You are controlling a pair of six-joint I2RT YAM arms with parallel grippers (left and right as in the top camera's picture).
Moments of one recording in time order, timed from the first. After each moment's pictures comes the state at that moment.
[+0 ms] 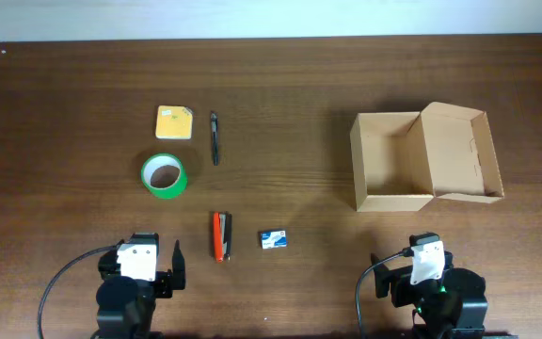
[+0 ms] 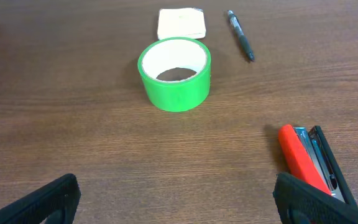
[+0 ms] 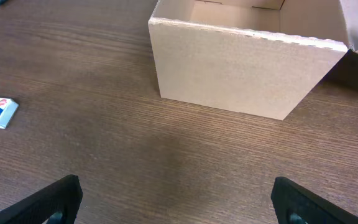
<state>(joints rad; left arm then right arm) -0.04 0.02 0.20 -0.69 -0.07 0.07 -0.01 0.02 0.22 -0.83 -0.21 -0.10</state>
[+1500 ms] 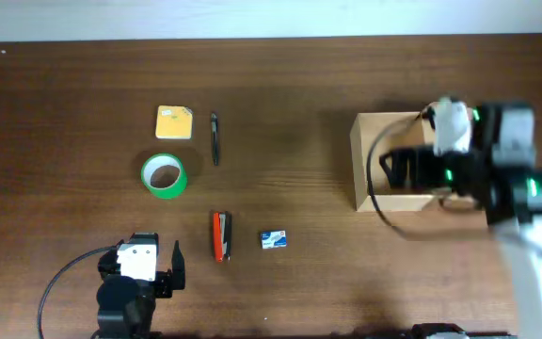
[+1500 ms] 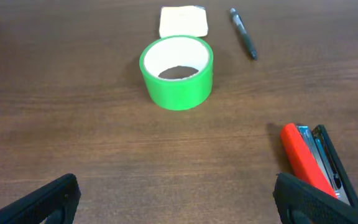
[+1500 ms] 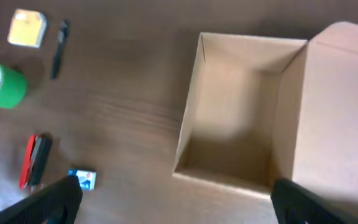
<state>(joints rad) -0.04 0.02 0.20 -0.69 -0.08 0.07 -0.01 1.27 1.35 -1.06 -0.28 -0.05</state>
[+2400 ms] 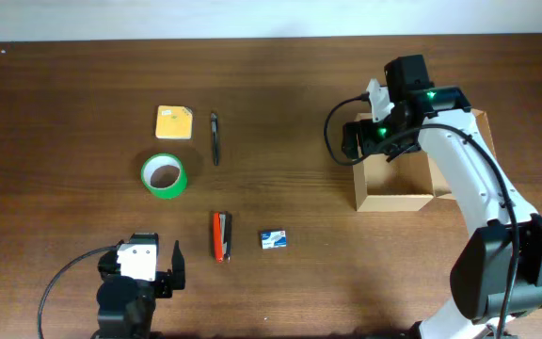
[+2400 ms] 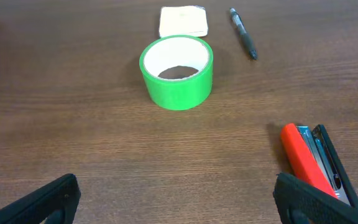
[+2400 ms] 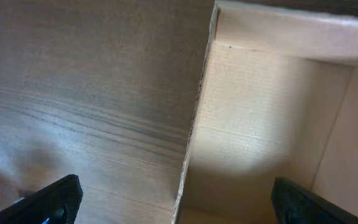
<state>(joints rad) -0.04 0.02 0.20 -0.69 -0.08 0.07 0.13 1.80 1.51 -0.99 -0.16 0.00</state>
